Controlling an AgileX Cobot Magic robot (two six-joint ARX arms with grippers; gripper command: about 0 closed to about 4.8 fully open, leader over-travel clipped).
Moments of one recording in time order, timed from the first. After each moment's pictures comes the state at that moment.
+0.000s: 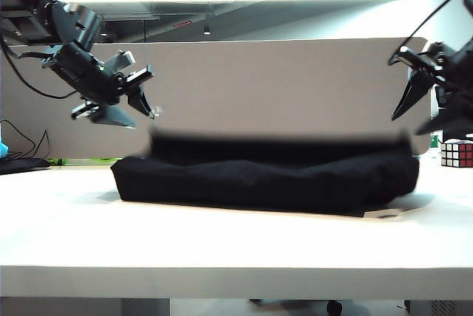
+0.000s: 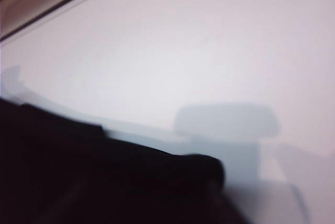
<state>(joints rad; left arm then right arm) -0.07 2.14 1.75 -0.14 0.41 -0.21 -0.11 1.72 1.17 -0.13 -0.45 0.35</state>
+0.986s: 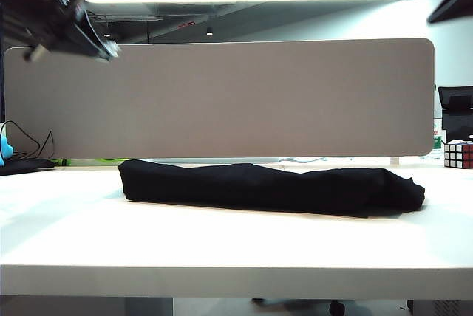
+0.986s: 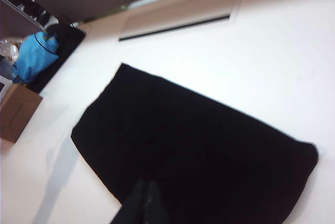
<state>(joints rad) 0.06 1.78 1.65 -0.58 0.75 -0.03 -0.22 1.30 1.12 -0.34 -0.75 0.21</state>
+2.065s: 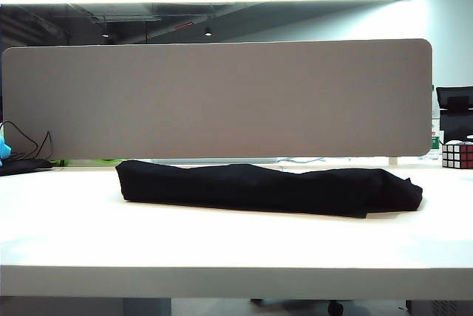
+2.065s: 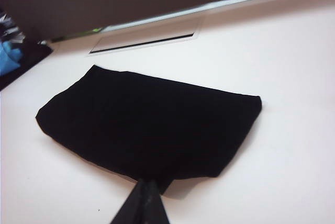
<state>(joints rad) 0.06 0.36 0.39 -0.20 0.32 -0.12 -0.21 0.45 0.50 -0.31 -0.53 0.20</state>
